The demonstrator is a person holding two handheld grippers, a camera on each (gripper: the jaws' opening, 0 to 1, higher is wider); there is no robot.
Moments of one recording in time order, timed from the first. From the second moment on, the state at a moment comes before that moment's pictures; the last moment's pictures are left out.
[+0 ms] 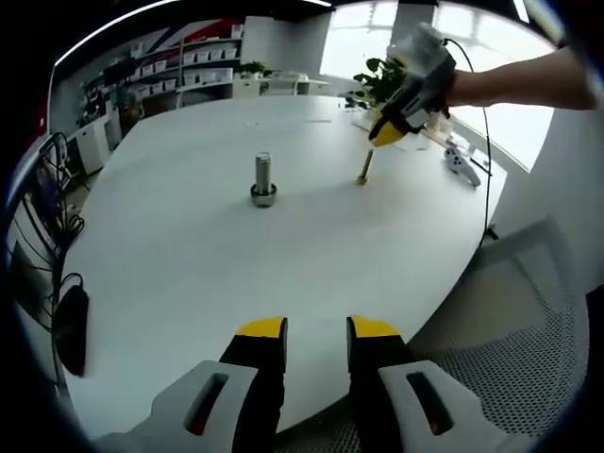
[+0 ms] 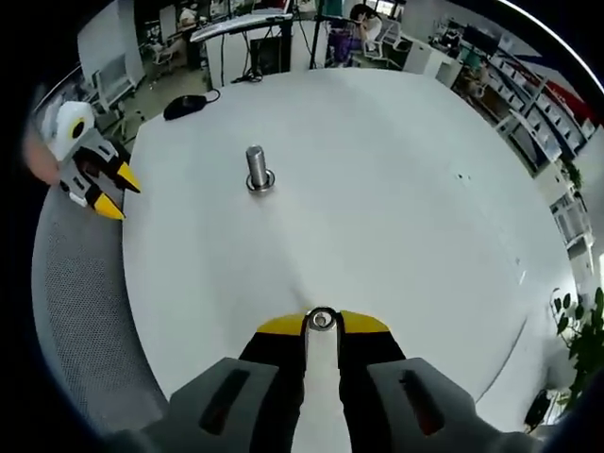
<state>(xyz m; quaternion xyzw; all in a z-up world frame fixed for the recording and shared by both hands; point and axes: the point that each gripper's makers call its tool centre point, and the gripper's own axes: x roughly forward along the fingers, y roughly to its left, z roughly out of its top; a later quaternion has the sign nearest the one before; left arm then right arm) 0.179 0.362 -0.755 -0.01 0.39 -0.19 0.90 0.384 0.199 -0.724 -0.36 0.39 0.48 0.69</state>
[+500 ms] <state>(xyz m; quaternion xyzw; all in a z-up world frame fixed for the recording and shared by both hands) 0.179 0.362 -0.755 0.00 0.39 -0.19 0.90 0.383 0.196 -0.739 -0.38 0.41 0.48 0.67</state>
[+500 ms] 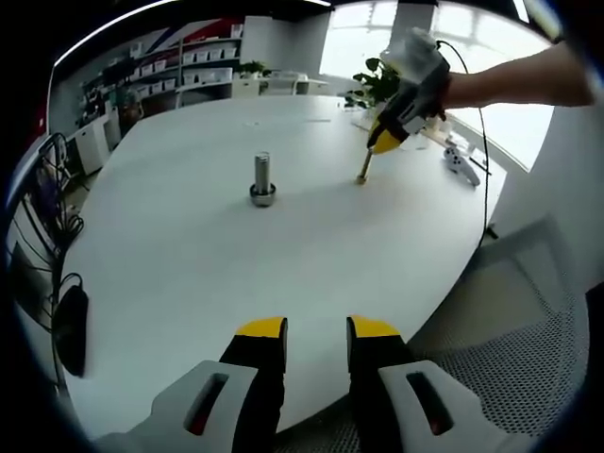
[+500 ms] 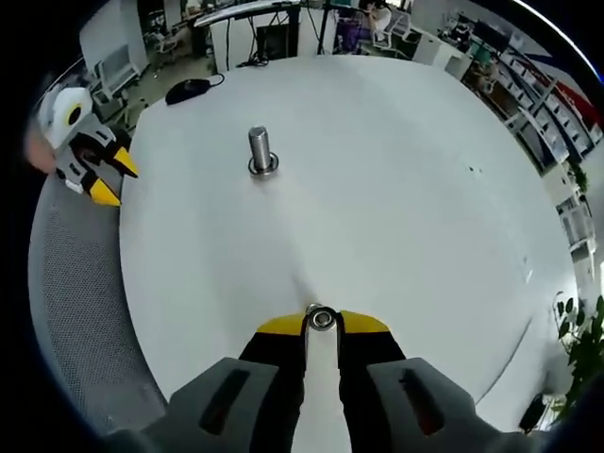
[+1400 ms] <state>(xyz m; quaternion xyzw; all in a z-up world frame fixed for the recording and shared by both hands) 0.178 0.362 -0.757 -0.01 0.39 -0.19 0.90 0.383 0.198 -0.779 -0.37 0.45 0.48 0.66</state>
